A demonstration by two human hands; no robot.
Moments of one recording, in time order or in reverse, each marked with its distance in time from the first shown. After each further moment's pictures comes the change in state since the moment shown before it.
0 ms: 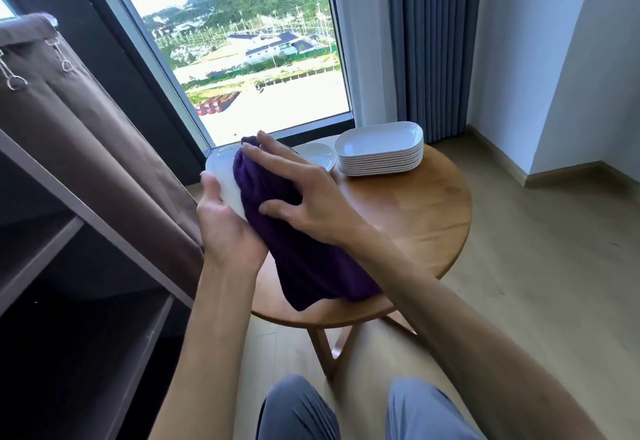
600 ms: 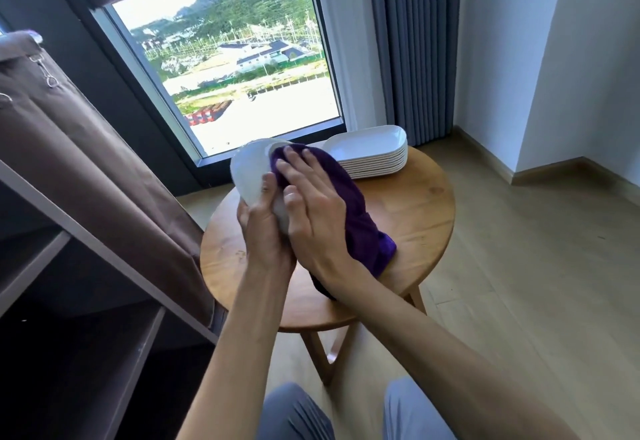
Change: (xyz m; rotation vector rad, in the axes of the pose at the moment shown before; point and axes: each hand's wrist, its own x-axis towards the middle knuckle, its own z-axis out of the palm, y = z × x) left_hand -0.008 -0.056 0.039 0.111 0.141 0.135; right_hand -0.009 -0.019 0.059 0.193 0.835 0.203
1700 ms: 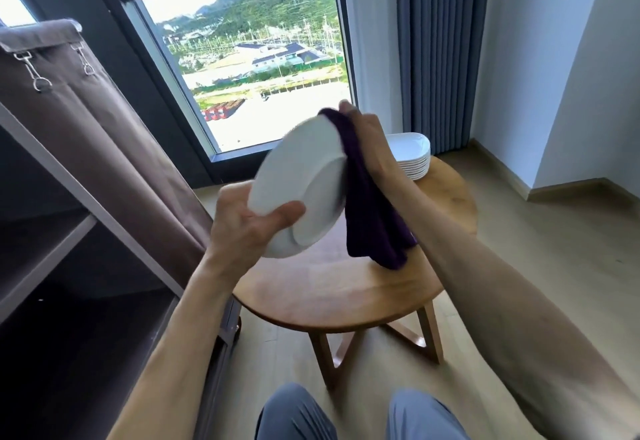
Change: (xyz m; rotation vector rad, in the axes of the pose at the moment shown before) left_hand 0.002 0.078 -0.049 0.902 -0.419 0.427; right_hand 0.134 -0.010 -0.040 -0.156 -0.413 0.155
